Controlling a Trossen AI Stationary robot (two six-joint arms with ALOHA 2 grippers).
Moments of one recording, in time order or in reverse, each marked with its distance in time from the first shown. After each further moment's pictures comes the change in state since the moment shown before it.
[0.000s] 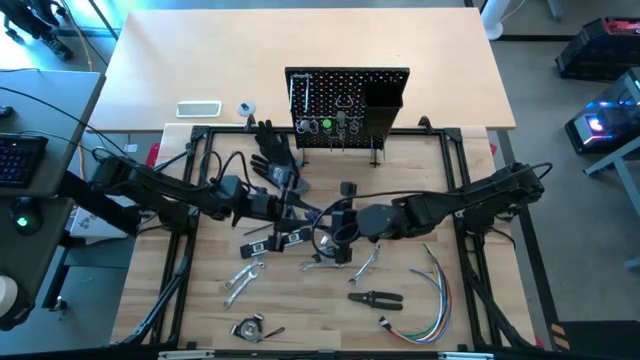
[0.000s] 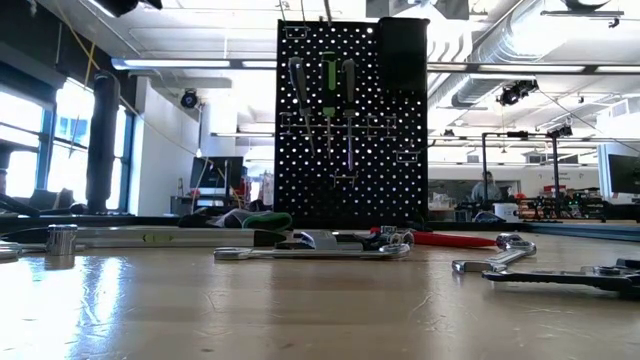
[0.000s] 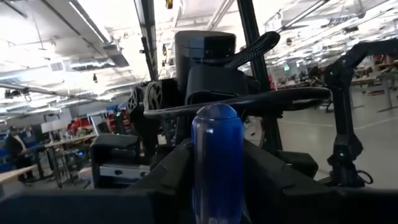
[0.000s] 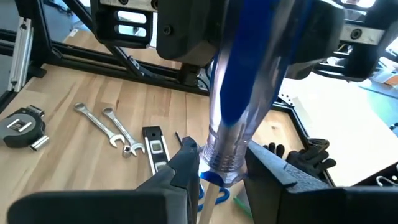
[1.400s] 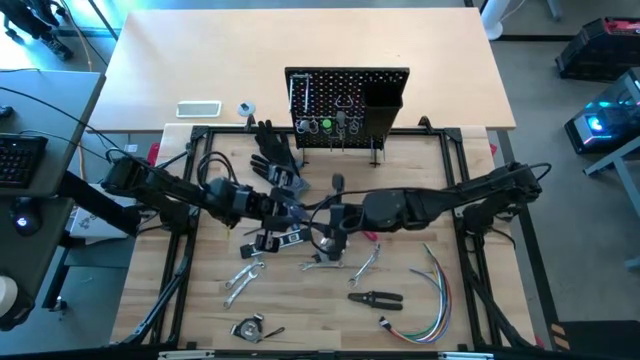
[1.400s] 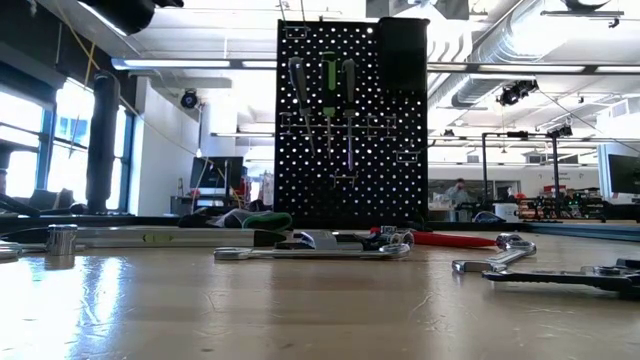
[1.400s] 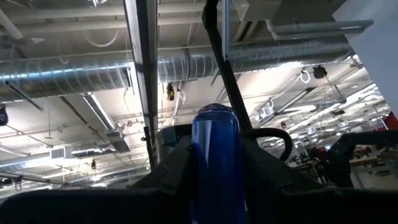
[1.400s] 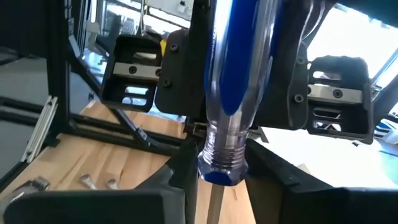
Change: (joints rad) left arm -0.014 0.127 0.000 0.535 0.089 -0.036; right arm -0.057 0.021 0.001 0.308 -0.127 -0.132
